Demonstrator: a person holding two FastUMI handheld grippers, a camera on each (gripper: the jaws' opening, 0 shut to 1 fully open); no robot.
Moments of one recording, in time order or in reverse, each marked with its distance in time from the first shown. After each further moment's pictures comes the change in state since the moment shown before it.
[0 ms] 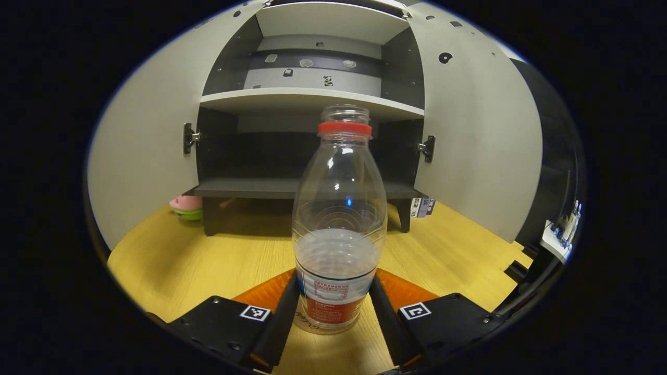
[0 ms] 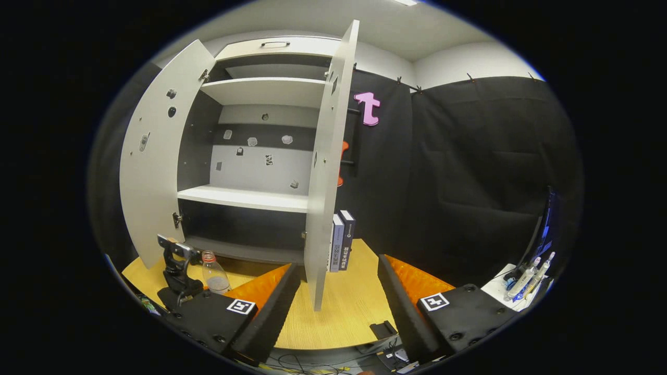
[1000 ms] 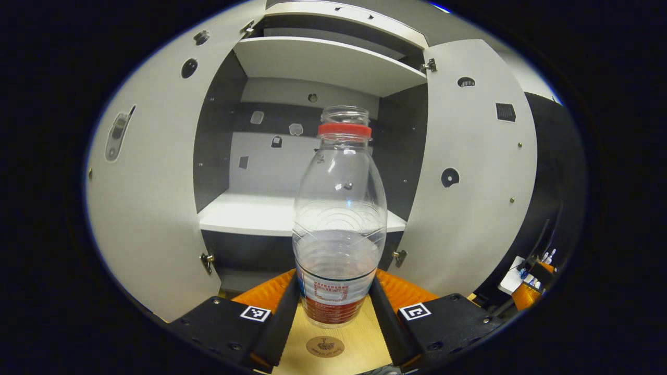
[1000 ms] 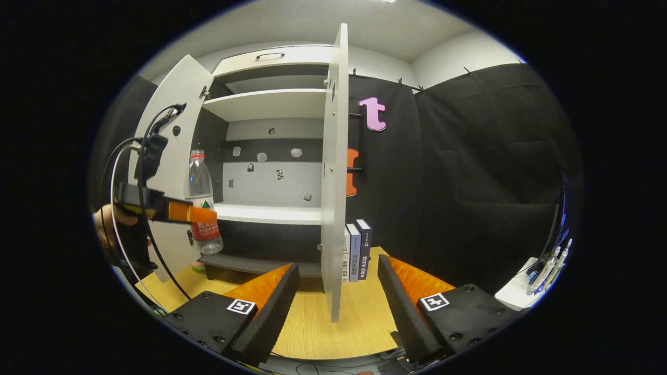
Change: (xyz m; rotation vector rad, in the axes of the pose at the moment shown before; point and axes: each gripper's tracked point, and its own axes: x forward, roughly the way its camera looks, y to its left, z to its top) left arm -0.052 0.009 0.274 -0.010 -0.110 -0.114; right arm 0.016 0.006 0.007 0.084 -0.057 0.082
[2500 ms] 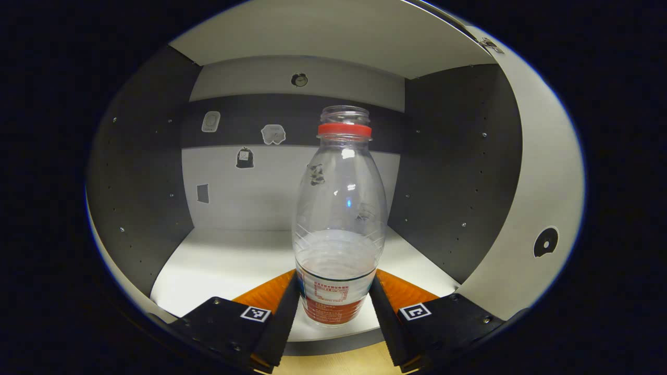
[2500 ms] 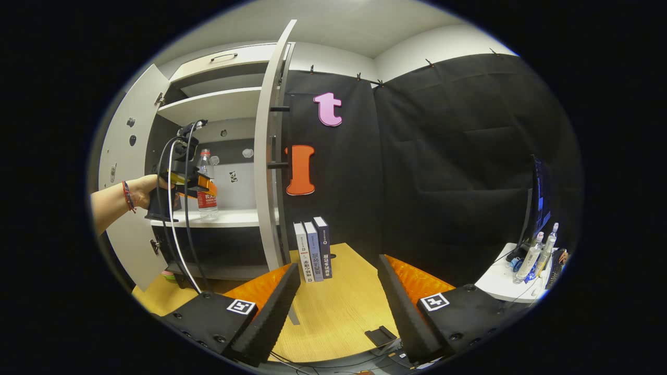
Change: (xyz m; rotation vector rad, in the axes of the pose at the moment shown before) left arm 0.218 0.021 0.061 0.005 0.083 0.034; right arm 0.012 -0.081 -0.009 0.075 0.016 -0.207
